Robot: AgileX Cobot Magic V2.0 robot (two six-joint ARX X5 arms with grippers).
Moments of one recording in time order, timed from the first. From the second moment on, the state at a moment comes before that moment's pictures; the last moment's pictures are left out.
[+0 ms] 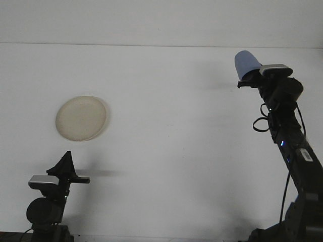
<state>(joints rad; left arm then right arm) -0.04 0.01 0.03 0.15 -0.03 -0.04 -0.08 1.59 1.22 0.29 -0.25 0.07</state>
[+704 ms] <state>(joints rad) -0.04 0.01 0.03 0.15 -0.03 -0.04 0.51 1.39 1.43 -0.97 -0.36 0.02</state>
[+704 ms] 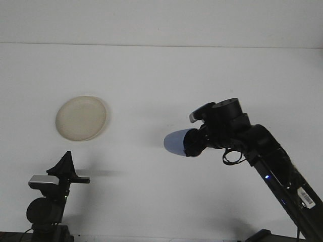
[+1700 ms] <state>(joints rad) -0.04 0.01 0.03 0.15 -0.03 -0.06 0.89 1.85 1.61 -1.23 -0.03 -0.07</state>
